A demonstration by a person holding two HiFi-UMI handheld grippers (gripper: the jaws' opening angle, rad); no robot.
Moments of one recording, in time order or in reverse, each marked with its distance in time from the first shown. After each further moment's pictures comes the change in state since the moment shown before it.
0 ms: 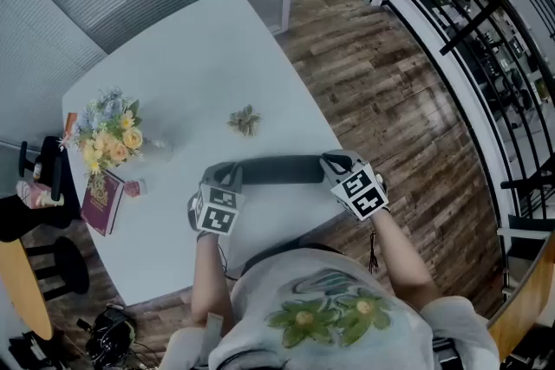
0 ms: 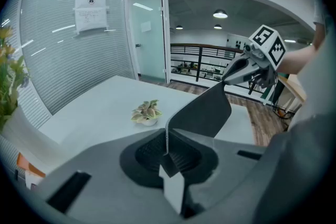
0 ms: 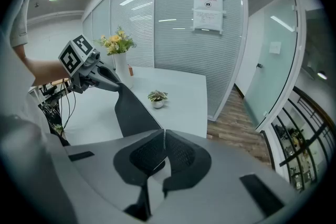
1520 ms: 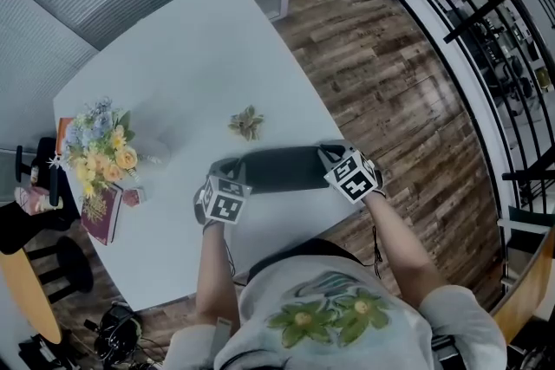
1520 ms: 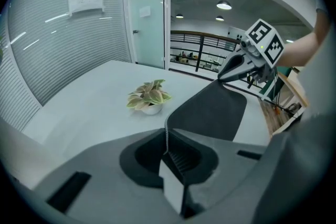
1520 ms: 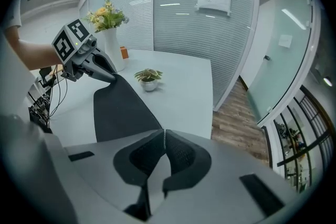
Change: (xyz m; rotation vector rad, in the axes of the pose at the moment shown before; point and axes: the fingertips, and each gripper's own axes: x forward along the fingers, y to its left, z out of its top) left arm 0.069 0.022 -0.031 -0.013 0.121 -0.051; right arm 0.083 -0.024 -0.025 -0.037 0.145 0.019
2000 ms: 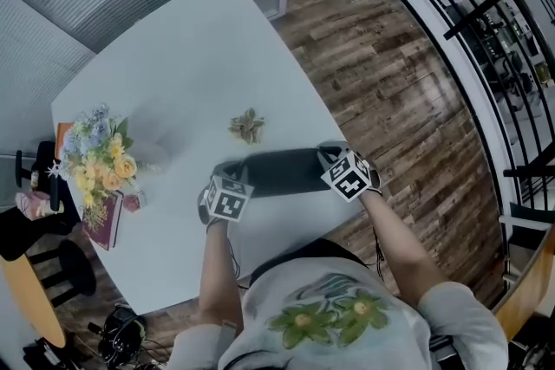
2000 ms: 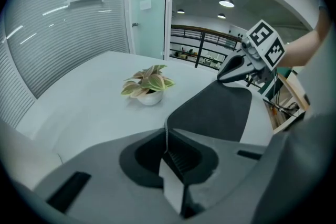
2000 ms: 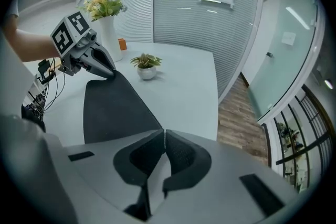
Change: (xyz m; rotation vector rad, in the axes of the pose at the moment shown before) left arm 0.028 0.001 -0.017 -0.021 0.049 -0.034; right arm 0.030 0.000 -0.020 -0.010 0.057 0.001
